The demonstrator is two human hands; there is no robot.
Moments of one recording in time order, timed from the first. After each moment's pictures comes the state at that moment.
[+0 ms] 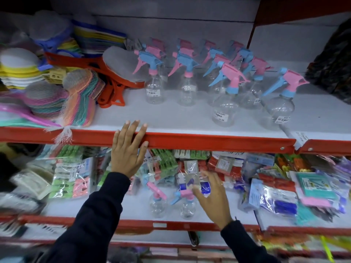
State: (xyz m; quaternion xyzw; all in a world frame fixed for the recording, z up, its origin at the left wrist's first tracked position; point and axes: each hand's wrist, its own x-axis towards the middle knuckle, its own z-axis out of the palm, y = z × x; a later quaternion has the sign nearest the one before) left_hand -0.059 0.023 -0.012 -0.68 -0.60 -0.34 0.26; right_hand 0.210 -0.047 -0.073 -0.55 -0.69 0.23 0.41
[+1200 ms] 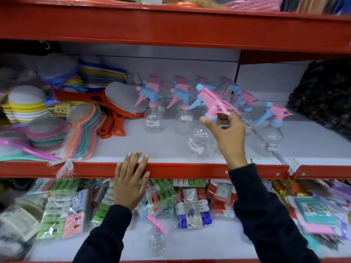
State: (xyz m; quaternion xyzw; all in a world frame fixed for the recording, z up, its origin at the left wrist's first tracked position) left_hand -0.055 0.023 -0.010 -0.69 -0.59 -0.36 0.22; right_hand 0.192 0.040 0.154 -0.44 -0.58 0.21 0.65
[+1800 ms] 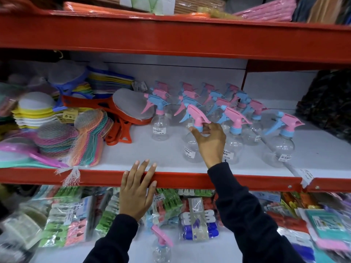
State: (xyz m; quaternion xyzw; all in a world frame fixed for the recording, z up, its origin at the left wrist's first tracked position) left_hand -0.057 0.029 -0.015 -0.68 -0.58 -0.37 0.24; right_hand 0.145 0.107 0.115 -0.51 -0.57 0.12 0.63
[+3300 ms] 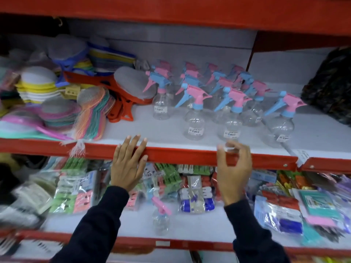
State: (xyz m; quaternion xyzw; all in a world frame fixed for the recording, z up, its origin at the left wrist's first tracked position) left_hand -0.078 0.015 -0.004 -0.68 -0.60 -0.34 0.24; right_hand 0.183 -0.007 0.050 -0.52 -0.53 0.05 0.67
